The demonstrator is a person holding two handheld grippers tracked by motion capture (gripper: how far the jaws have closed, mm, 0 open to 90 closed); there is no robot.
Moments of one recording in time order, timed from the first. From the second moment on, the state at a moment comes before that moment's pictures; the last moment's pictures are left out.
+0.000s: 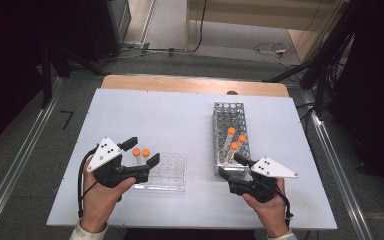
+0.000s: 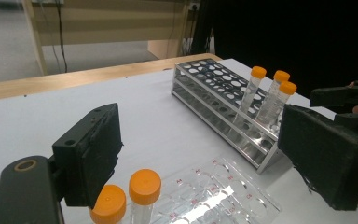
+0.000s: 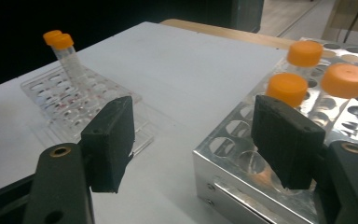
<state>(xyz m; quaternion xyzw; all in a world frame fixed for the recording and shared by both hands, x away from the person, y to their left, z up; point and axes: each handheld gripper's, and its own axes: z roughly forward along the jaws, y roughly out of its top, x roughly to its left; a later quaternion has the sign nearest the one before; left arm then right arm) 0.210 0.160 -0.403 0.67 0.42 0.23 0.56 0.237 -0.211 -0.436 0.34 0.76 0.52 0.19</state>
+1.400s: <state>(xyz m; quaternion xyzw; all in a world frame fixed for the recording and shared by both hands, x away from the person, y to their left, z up) 0.211 0.157 -0.406 0.68 0.42 0.22 0.56 0.284 -0.213 -0.470 0.41 0.74 0.49 0.23</state>
